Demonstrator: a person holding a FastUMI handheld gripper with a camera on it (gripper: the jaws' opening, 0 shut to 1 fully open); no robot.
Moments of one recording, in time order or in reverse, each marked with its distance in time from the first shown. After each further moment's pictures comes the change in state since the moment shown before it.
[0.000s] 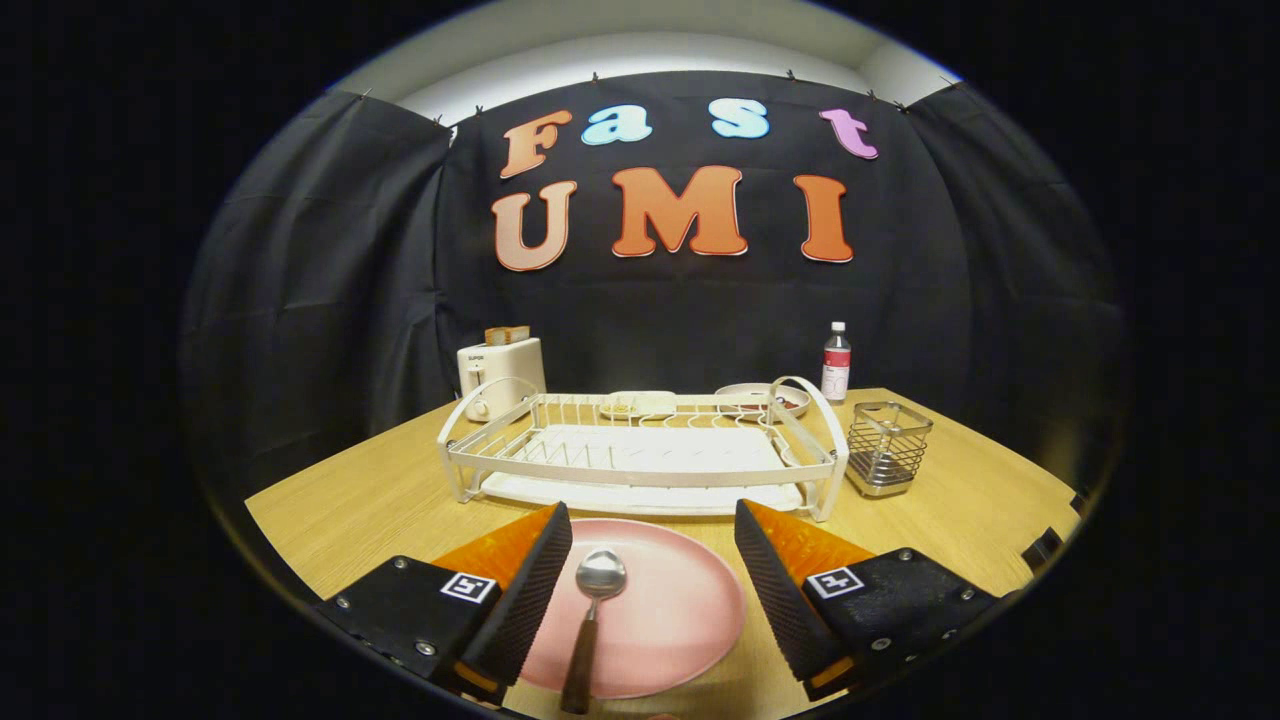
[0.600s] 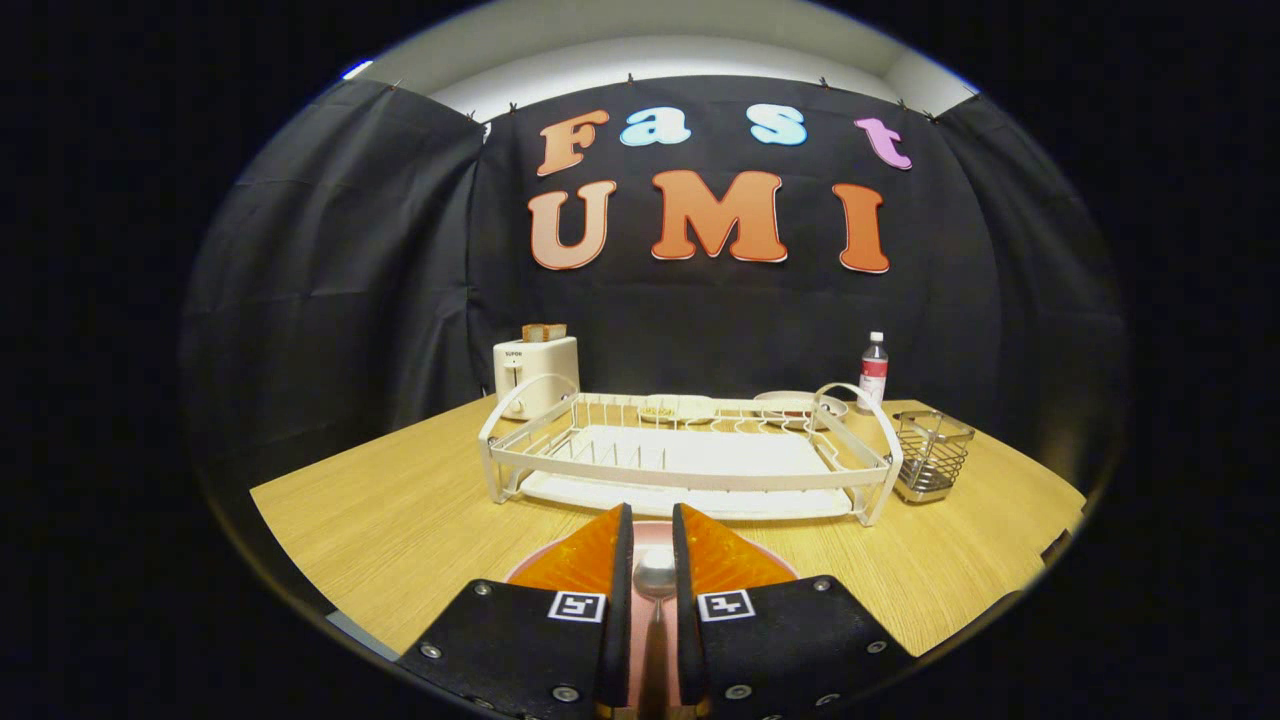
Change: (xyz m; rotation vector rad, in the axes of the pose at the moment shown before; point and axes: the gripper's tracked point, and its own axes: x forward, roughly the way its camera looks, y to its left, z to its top) arm 0.007 0.055 -0.018 -0.040 0.008 0.084
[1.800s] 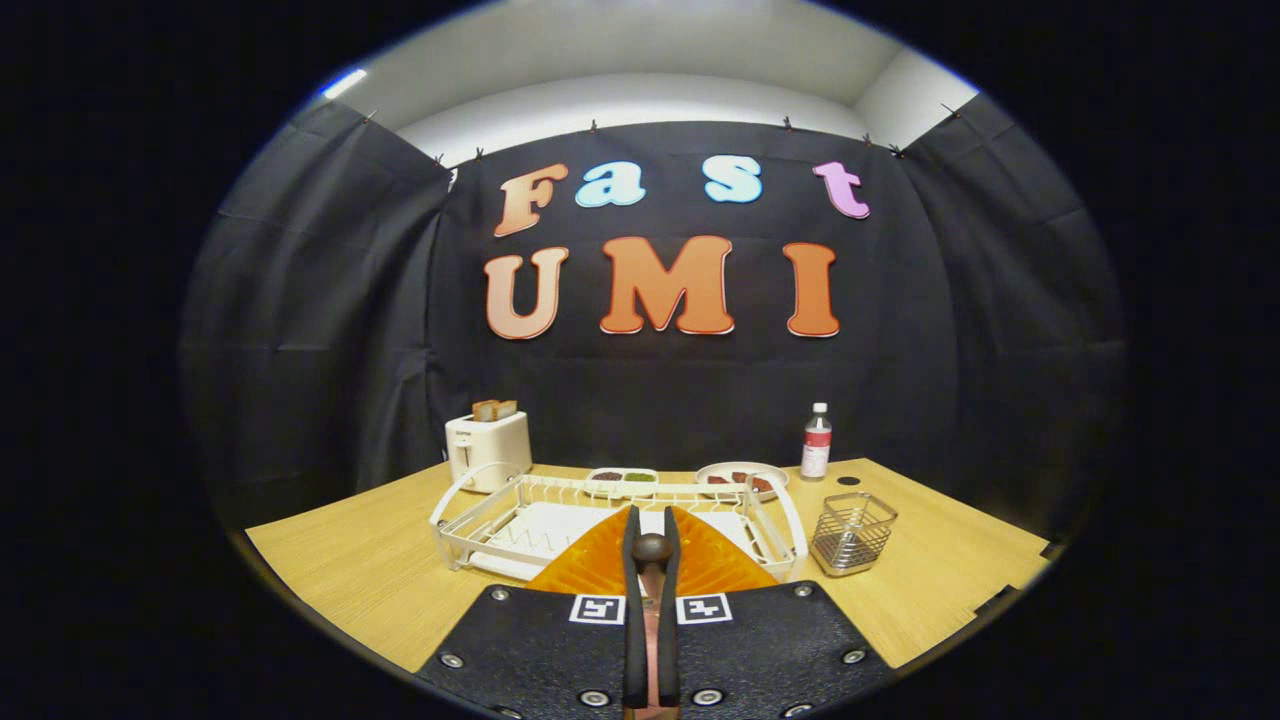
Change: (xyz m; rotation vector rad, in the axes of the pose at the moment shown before) arm -0.015 -0.048 0.093 0.005 -0.183 -0.083
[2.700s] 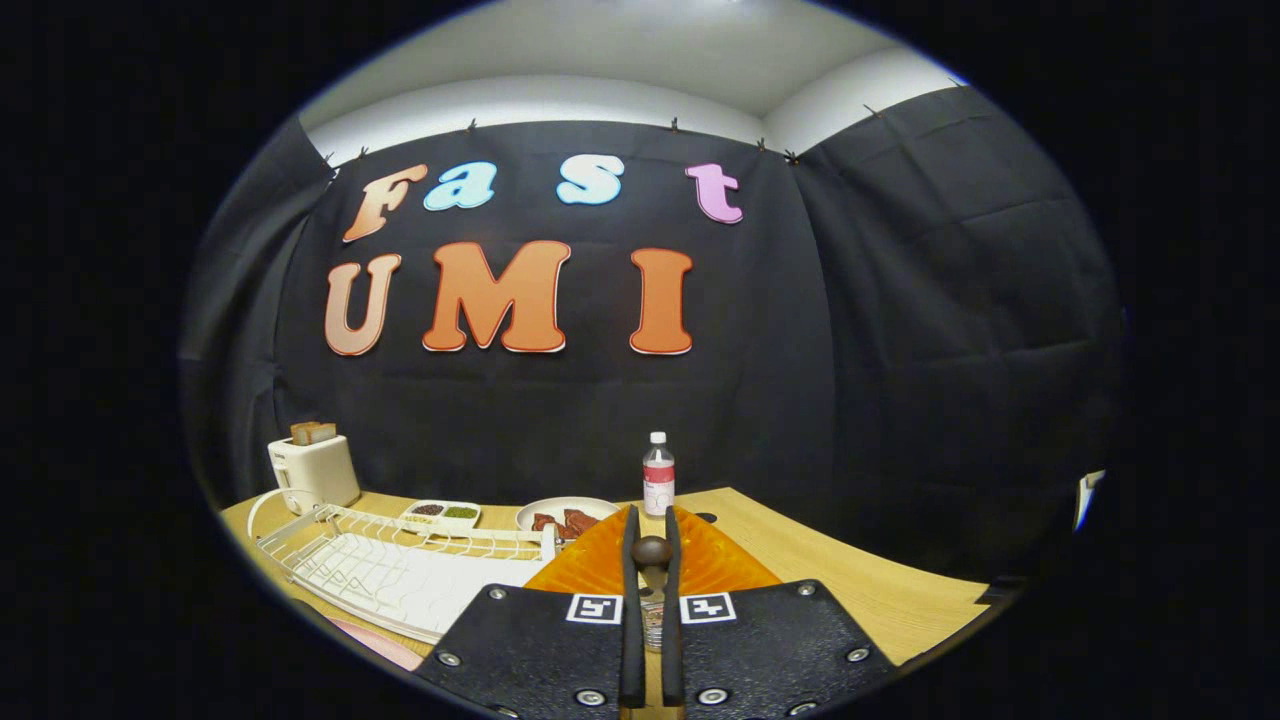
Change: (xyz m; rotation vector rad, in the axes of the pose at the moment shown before) arm 0.058 -0.216 0.030 0.008 -0.070 -0.385
